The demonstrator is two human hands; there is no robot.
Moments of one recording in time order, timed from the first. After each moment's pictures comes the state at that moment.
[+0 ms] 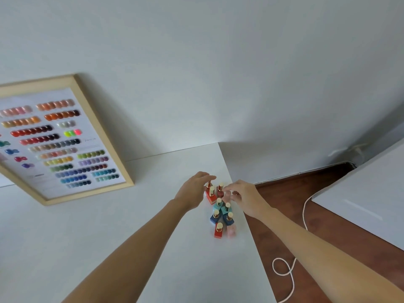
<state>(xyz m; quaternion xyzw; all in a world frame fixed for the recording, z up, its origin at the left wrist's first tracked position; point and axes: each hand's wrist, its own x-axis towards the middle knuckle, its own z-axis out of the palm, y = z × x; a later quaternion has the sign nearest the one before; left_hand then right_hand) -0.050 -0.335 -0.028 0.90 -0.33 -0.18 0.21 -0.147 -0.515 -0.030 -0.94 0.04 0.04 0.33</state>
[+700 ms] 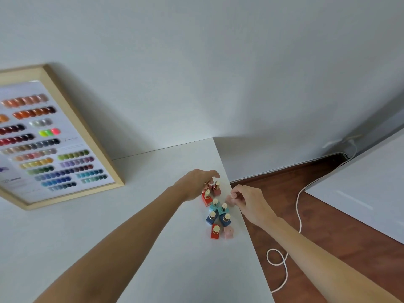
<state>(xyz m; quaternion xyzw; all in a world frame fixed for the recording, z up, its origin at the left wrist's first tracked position) -0.019 -0.357 -0.028 0.86 -0.42 -0.25 0.15 -0.164 -0.523 -0.045 -0.94 0.08 0.01 0.32</state>
